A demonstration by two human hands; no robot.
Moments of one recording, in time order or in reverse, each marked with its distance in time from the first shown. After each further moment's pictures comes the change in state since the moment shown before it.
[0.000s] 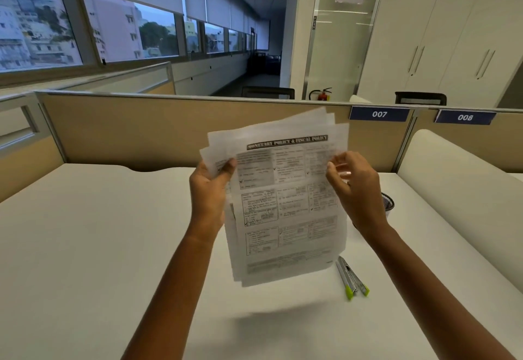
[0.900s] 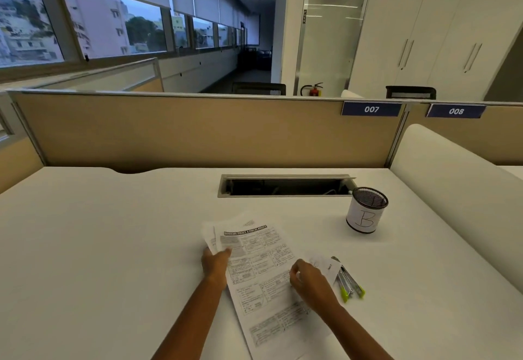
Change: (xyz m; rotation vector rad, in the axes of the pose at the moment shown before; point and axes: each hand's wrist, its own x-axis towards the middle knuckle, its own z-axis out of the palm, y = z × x) left_hand -0.017 -0.171 -0.033 0.191 0.259 -0.706; right_hand -0.142 0.091 0.099 -0.192 -0.713 0.521
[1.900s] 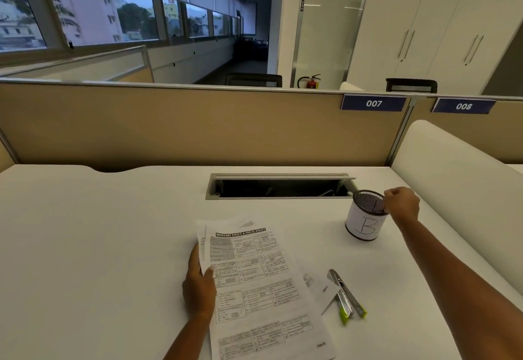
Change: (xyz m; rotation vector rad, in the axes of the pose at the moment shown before) left_hand 0.025 -0.039 -0.002 0.499 0.122 0.452; right_hand 0.136 0.101 -0.188 0.217 0.703 0.442
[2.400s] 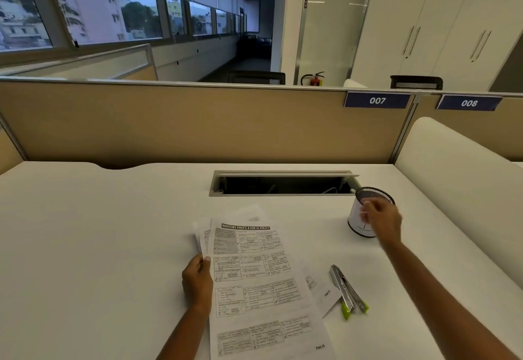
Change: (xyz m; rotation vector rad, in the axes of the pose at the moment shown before) left_hand 0.006 -0.008 -0.001 -0.244 0.016 -0.130; right_hand -0.061 0.006 0.016 0.394 -0.159 -0.061
